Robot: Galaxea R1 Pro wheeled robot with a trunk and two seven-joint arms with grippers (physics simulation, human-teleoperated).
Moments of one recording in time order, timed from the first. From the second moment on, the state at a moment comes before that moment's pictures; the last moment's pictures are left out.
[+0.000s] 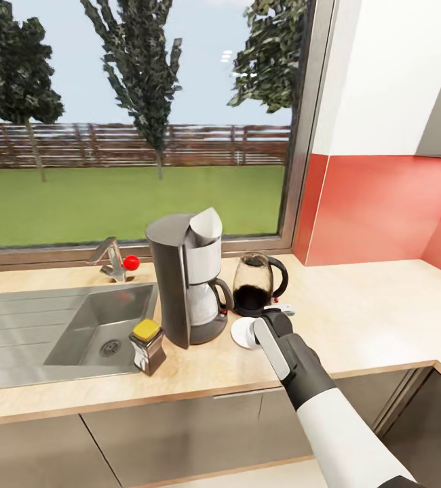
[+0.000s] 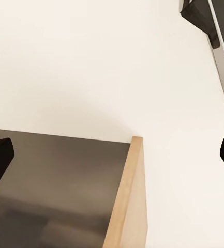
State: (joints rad) left arm 0.10 0.08 -0.02 0.05 0.08 0.06 0.19; right arm -0.74 0.17 0.26 -1.05 -0.41 1.04 -0.74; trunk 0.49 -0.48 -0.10
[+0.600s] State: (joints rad) left arm 0.10 0.08 -0.02 0.05 0.08 0.06 0.19; right arm -0.74 0.17 0.26 -1.05 -0.41 1.04 -0.74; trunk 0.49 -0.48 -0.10
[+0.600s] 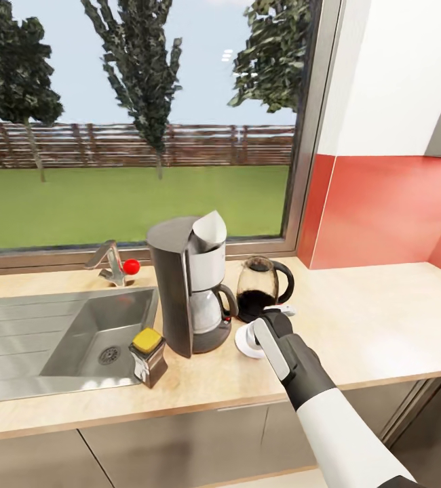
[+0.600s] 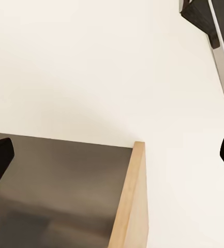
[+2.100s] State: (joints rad) left arm 0.10 0.08 -0.02 0.05 0.08 0.06 0.19; right arm -0.74 0.17 0.26 -0.99 -0.41 1.04 -0.74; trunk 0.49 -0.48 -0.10
